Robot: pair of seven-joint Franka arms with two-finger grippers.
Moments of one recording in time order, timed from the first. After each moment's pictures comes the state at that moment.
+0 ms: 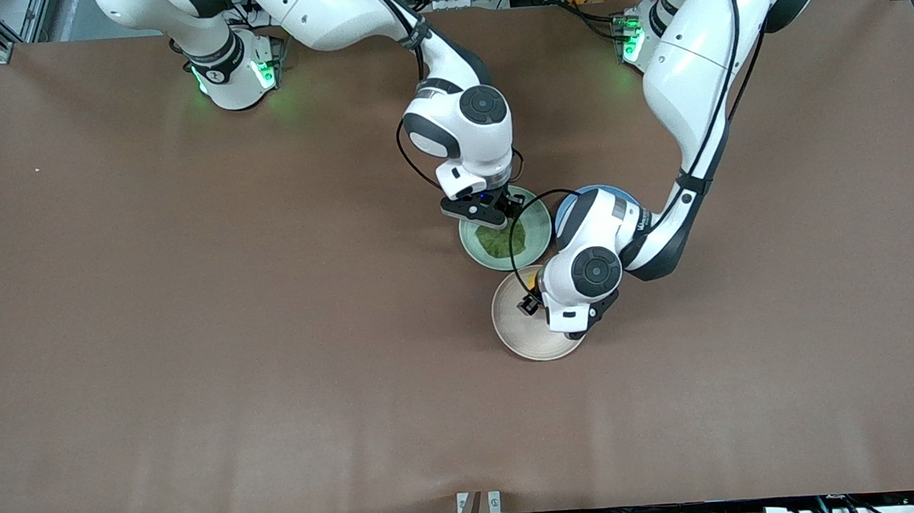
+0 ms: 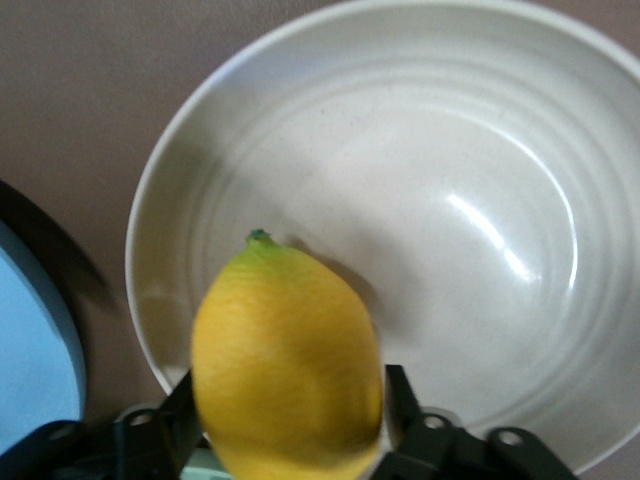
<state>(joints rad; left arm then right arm) -0.34 0.84 -0.23 -1.43 -0.03 2.12 -1.24 0.87 0.77 0.09 -1.50 -0.16 2.34 1.45</state>
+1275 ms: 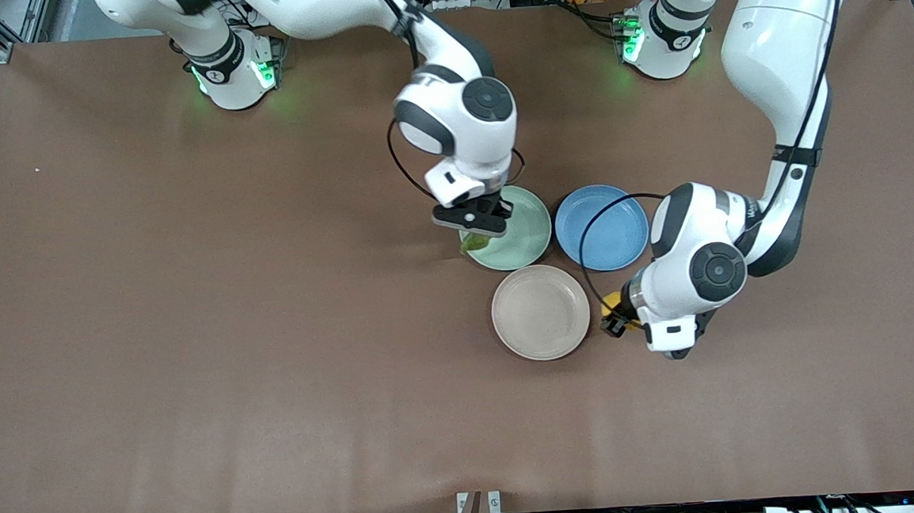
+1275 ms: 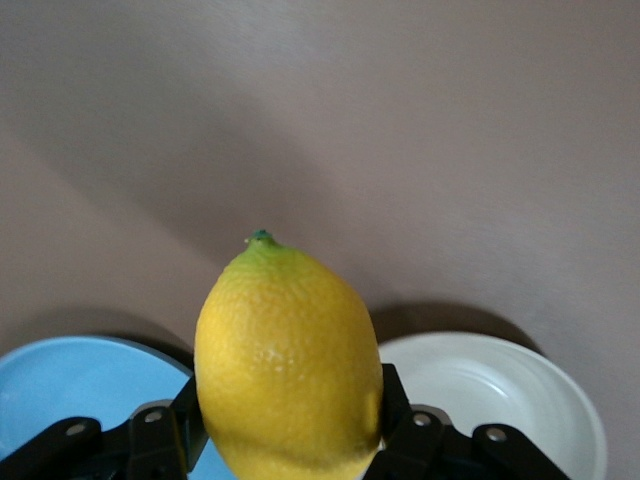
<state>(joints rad) -0.15 0.65 -0.21 -1.53 0.04 2.07 -1.15 0.78 0.63 0.08 -1.33 -0.11 1.96 1.17</state>
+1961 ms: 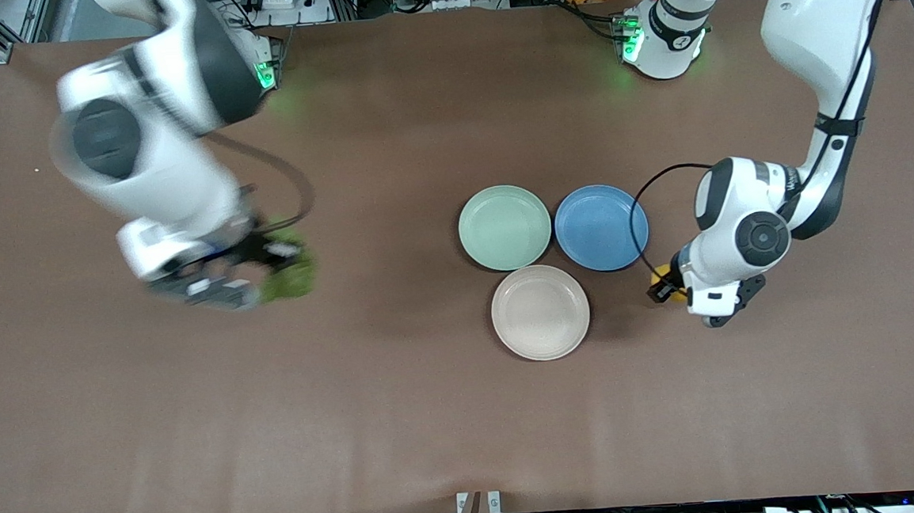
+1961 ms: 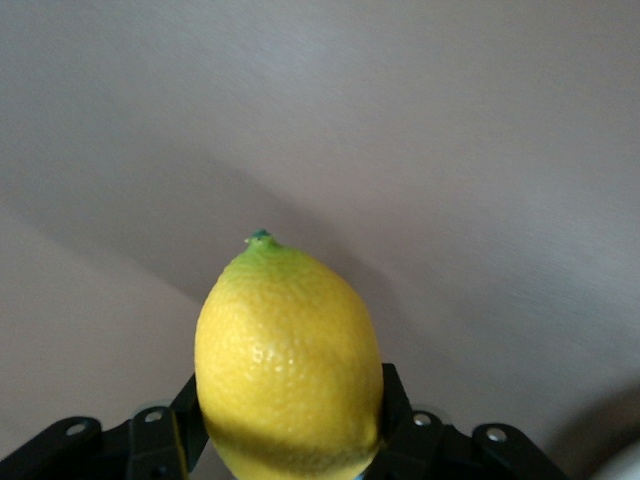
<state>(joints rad) 0.01 0.50 -0.21 -1.89 0.13 2.25 -0.87 0.22 0.36 0.06 -1.34 -0.01 1.67 0.51</state>
